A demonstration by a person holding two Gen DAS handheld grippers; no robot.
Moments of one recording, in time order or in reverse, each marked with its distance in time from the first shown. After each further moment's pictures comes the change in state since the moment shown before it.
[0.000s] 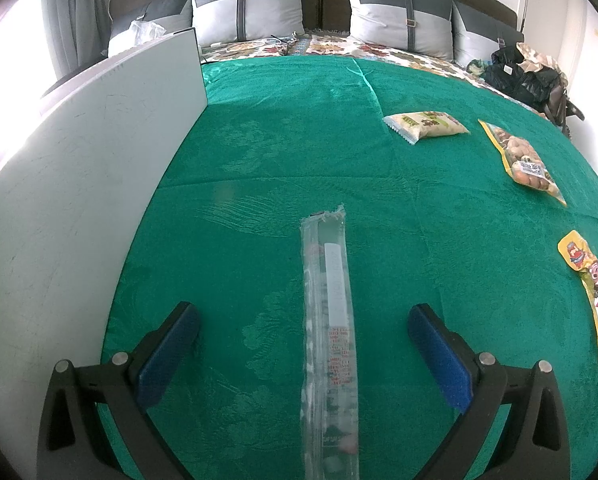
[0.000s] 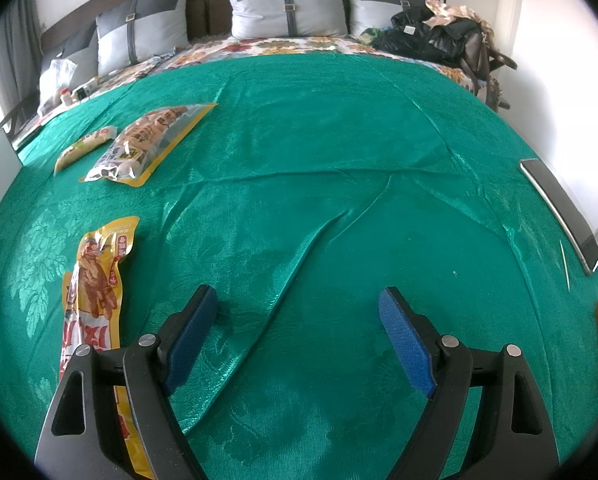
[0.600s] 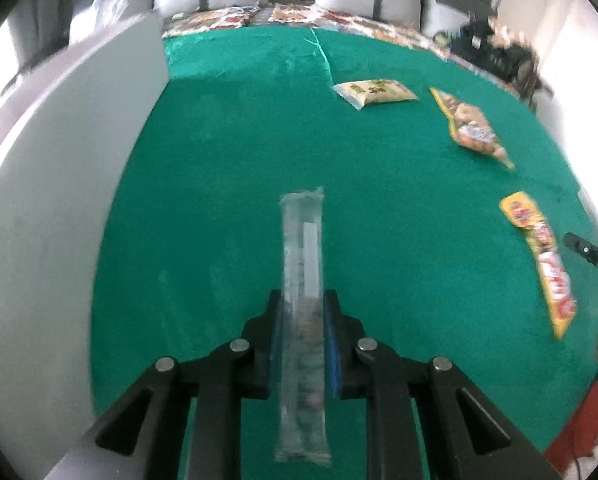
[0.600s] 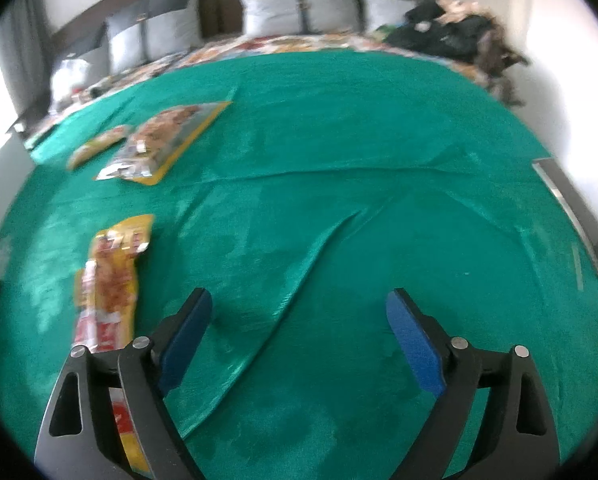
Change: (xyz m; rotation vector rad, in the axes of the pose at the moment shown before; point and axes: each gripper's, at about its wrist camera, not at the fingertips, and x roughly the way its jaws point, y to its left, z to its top) left arm -0.032 -0.003 -0.012 0.002 0.141 -0.168; right arm -0.005 -0.012 0.006 0.041 0.067 0.136
